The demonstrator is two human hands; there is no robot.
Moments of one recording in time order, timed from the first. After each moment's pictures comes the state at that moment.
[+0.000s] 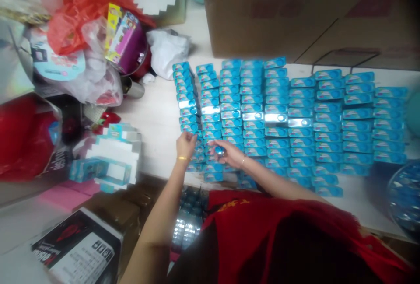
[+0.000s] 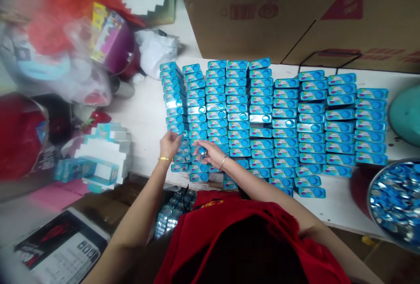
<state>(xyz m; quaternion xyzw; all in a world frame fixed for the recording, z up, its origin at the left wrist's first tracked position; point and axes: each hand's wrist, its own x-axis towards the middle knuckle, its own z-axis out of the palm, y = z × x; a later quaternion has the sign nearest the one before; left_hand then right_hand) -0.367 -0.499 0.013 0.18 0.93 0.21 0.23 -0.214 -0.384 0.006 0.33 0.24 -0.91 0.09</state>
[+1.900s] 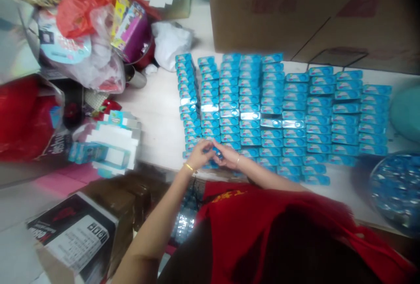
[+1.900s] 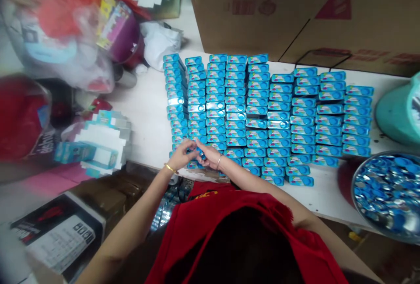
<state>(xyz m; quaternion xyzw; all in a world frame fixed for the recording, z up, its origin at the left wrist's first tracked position) -0.286 -0.529 0.024 0.34 0.79 0.36 0.36 -0.179 -0.420 0.014 0.36 0.28 -0.87 0.19</state>
